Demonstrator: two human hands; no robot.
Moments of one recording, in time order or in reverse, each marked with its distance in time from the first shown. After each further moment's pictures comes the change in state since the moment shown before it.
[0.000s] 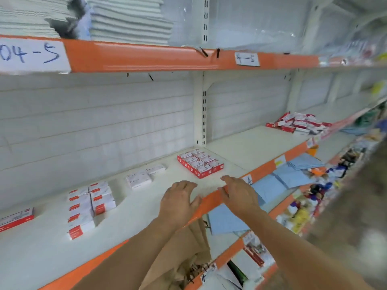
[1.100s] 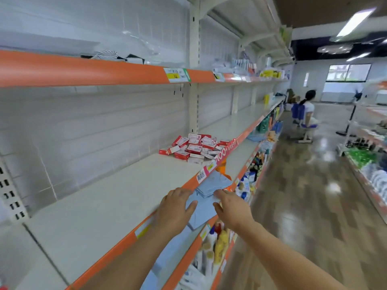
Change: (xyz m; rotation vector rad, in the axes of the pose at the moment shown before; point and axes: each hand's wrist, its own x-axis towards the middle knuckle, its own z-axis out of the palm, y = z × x) left_hand 0.326 0.325 0.234 -0.147 -0.149 0.318; right_hand 0.097 0.444 -0.077 -0.183 -0.071 0.320
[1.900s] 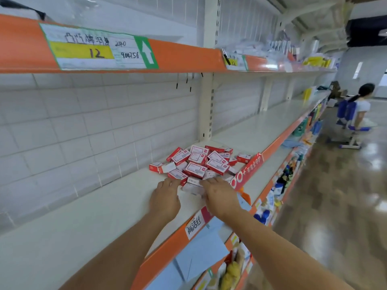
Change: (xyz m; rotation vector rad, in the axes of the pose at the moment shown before) left_hand 0.238 -0.060 0.069 0.115 0.061 -0.297; right_hand 0.264 0.070 0.054 -0.043 0.022 -0.324
